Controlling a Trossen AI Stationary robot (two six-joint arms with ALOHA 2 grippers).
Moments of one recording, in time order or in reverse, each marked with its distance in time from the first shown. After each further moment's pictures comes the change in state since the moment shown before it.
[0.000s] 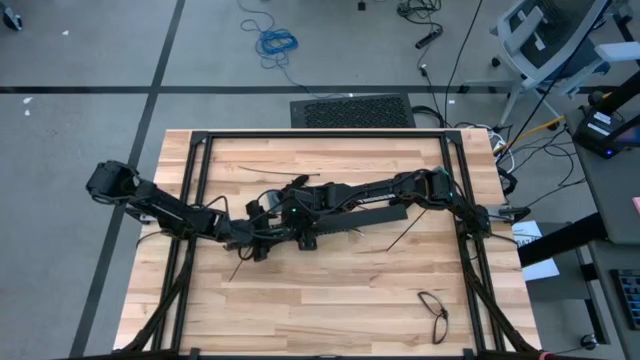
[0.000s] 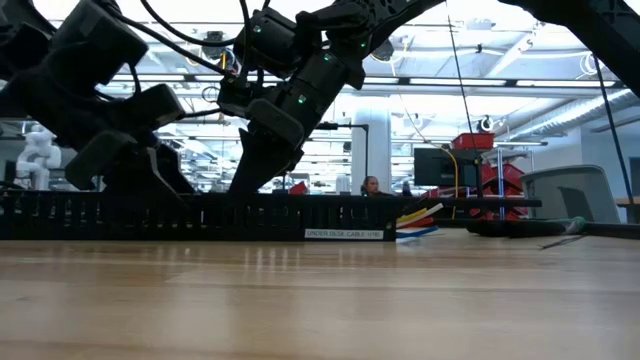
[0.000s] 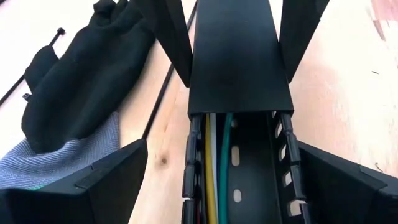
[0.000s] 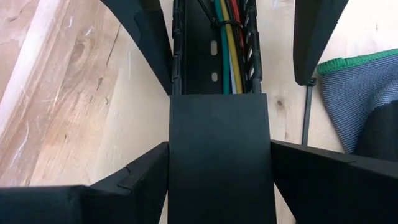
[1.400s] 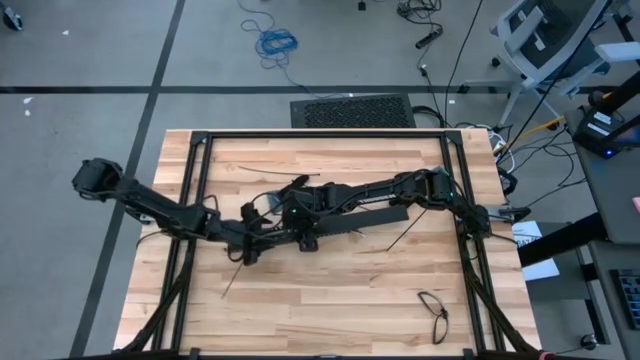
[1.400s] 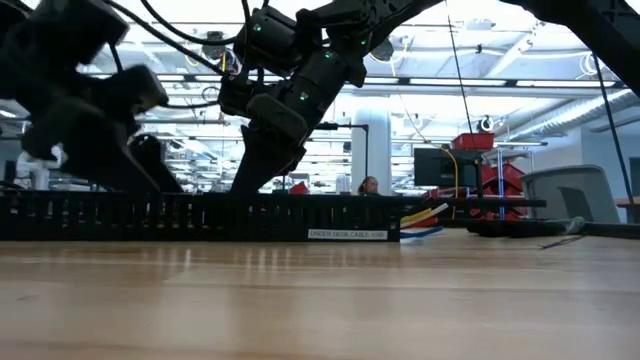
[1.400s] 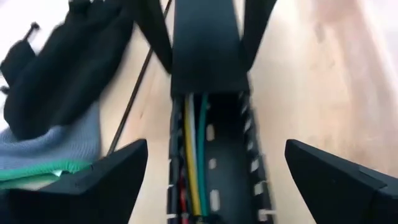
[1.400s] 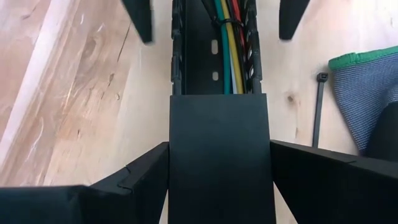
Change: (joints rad) left arm -0.057 -0.218 0.000 -0.223 0.068 -0.055; right arm 0.003 -0.003 0.003 -0.023 -0.015 0.007
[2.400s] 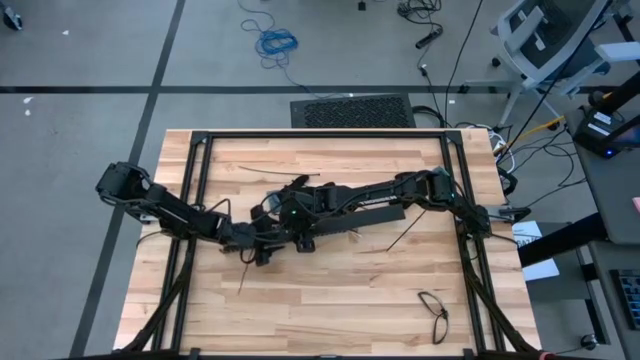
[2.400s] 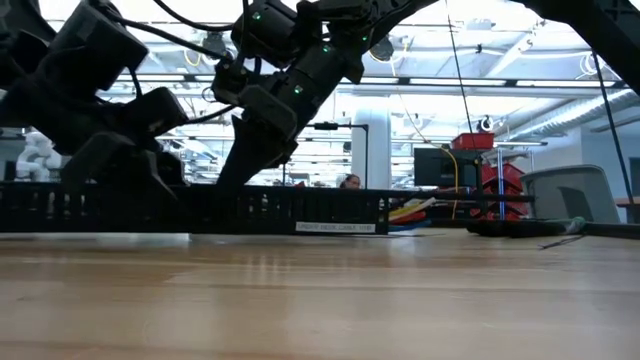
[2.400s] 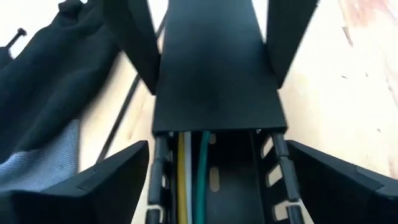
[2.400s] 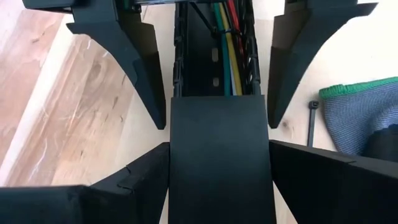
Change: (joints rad) left arm 0.029 0.321 -0.003 0.363 -0.024 0.035; right arm 0.016 -0.025 0.000 0.086 0.007 0.006
